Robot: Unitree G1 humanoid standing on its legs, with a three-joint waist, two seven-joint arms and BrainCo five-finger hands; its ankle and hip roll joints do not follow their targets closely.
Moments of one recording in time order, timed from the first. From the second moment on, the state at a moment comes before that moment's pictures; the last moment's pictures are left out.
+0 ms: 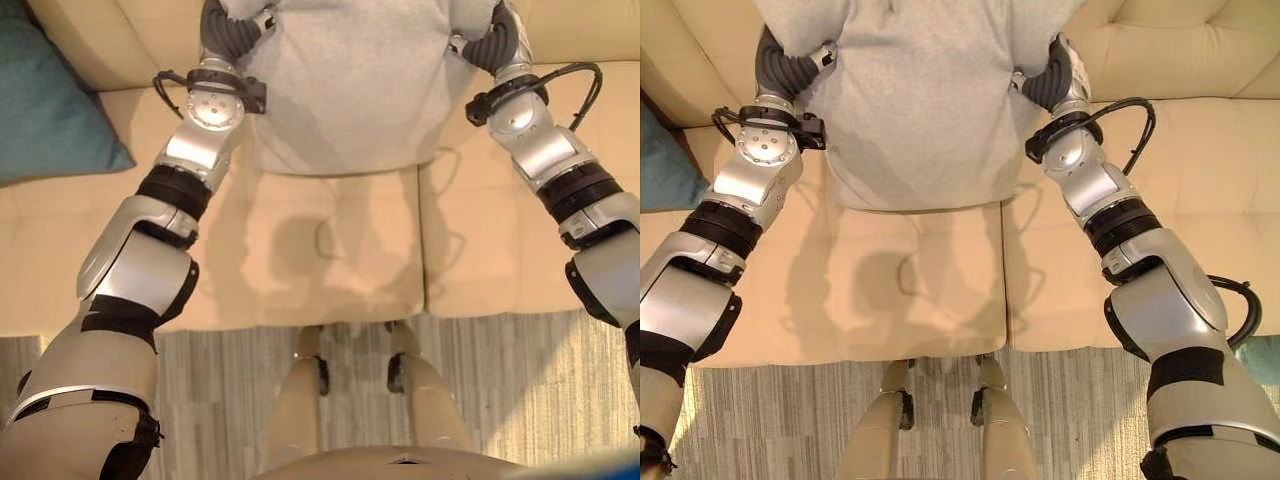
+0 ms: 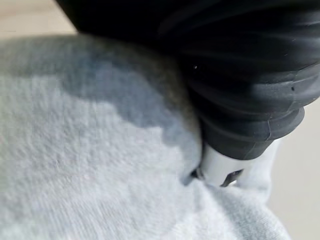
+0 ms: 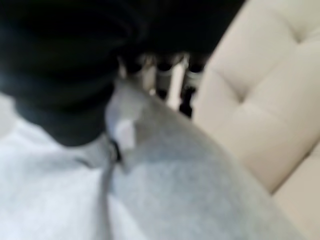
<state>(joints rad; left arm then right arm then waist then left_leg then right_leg) -1.27 0.60 -0.56 0.85 -0.54 -0.21 0.36 -1.32 -0.62 0.68 0.83 0.15 -0.01 -0.42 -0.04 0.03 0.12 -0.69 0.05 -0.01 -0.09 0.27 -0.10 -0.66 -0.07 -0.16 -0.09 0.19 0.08</state>
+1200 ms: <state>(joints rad) -0.48 0.80 -0.11 0.44 -0.49 -0.23 0.30 -0.72 -0.87 0.18 0.49 0.06 -0.04 -0.44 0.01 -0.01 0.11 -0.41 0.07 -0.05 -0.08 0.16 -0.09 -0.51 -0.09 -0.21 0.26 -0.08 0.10</state>
